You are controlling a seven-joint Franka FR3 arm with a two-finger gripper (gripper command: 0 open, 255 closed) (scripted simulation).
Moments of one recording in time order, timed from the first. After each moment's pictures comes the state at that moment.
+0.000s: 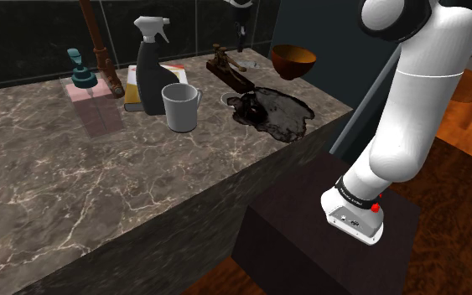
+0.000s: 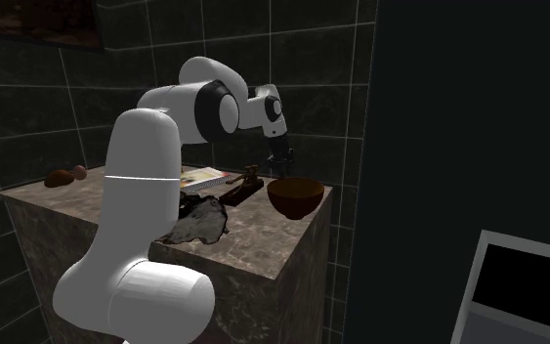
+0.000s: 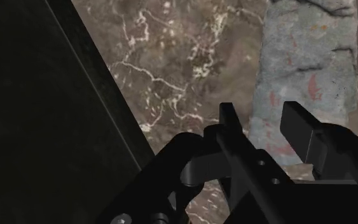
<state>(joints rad) 0.04 0.32 -0.16 -1.50 -0.17 1.91 -0.99</state>
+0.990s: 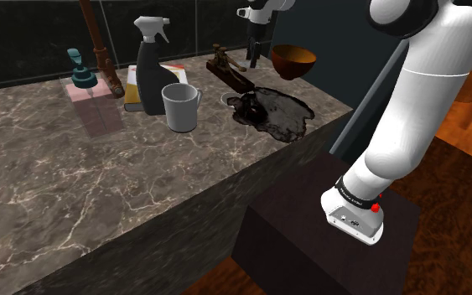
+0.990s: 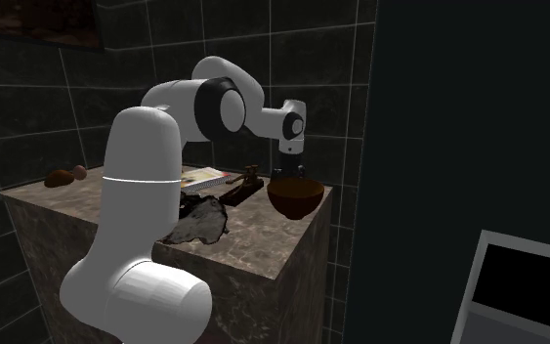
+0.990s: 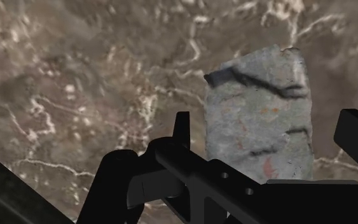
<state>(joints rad) -0.09 0.27 -0.16 -1.67 0.10 1.90 -1.14</state>
